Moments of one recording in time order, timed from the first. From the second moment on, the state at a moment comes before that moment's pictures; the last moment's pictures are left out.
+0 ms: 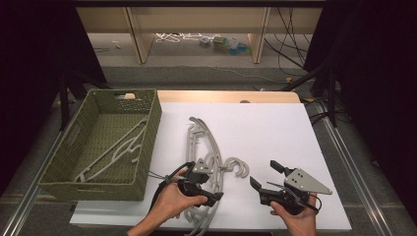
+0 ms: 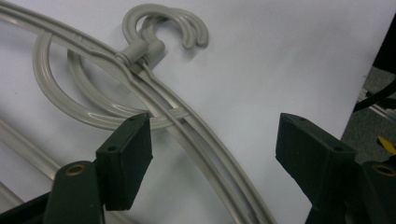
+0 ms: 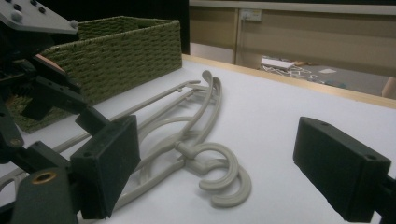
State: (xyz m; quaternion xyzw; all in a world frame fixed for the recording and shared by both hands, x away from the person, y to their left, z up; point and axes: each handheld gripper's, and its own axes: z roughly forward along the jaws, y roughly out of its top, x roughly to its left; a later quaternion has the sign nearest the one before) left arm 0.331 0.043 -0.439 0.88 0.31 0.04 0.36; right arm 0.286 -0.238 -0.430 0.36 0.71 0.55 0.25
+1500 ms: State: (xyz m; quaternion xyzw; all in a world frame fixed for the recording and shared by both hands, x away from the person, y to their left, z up) left arm 0.358 0.056 -0.464 0.89 0.34 -0.06 0.28; right arm 0.284 -0.236 -0.429 0.35 0.72 0.55 0.25
